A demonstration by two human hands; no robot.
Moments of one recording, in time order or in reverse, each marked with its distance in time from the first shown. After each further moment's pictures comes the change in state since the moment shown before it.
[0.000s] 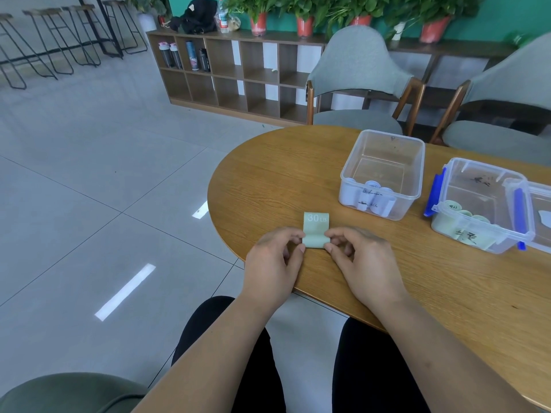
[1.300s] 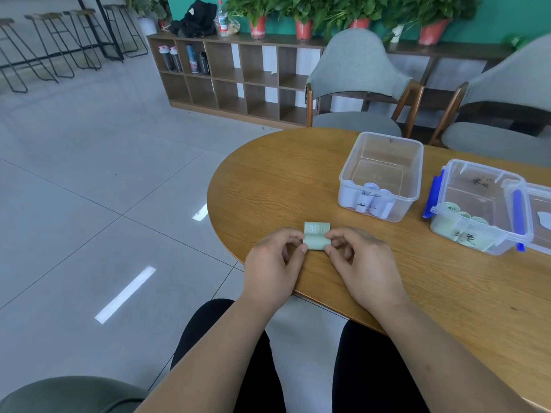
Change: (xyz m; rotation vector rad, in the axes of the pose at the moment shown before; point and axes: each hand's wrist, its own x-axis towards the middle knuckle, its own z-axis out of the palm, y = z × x) left_hand 0.002 0.002 0.002 -0.065 -0.007 -0.049; right_hand -0.001 -0.003 -0.002 0.032 0.006 0.011
